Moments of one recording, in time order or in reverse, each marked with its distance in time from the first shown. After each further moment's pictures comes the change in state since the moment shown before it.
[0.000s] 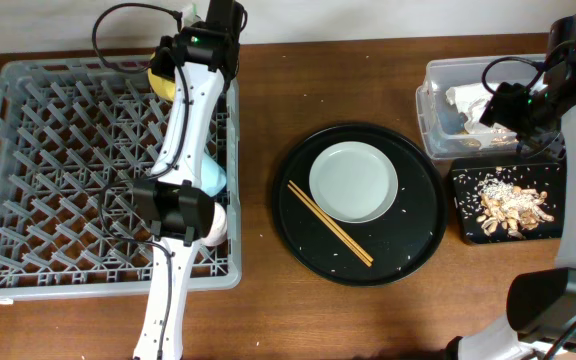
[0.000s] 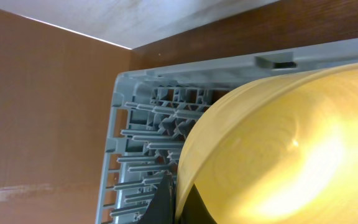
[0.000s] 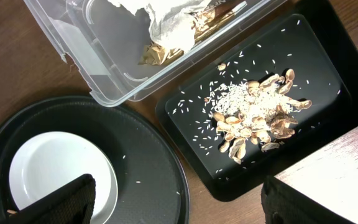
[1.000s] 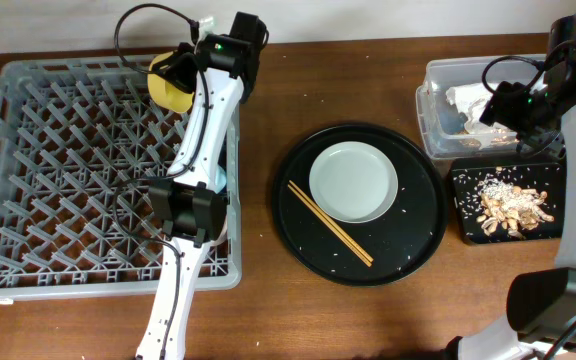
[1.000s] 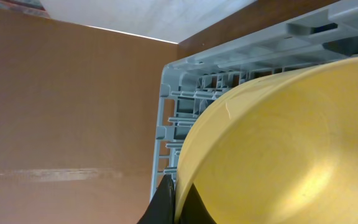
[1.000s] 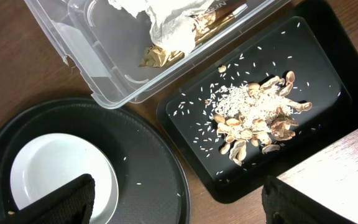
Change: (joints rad) left arm -0.061 0.045 0.008 -0.121 -0.236 -0.020; right arm 0.000 0.000 0.000 0.007 0.000 0.000
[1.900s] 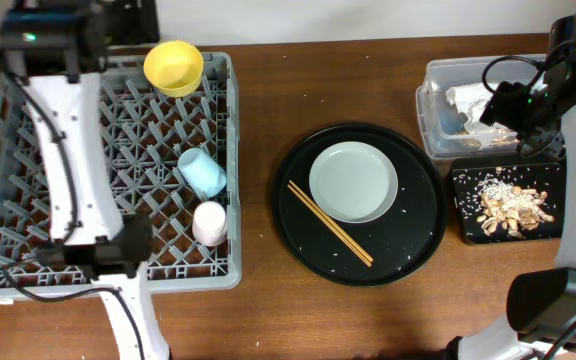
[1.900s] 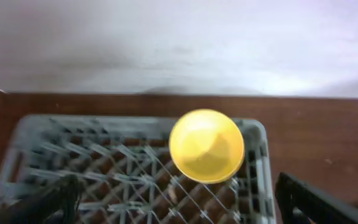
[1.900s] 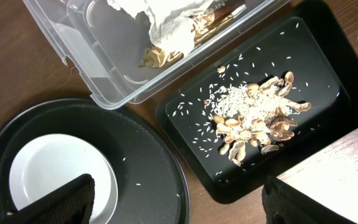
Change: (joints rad) left arm 0.307 -0.509 -0.005 0.095 1.178 -0.007; right arm 0.000 0.000 0.000 0.001 0.003 0.000
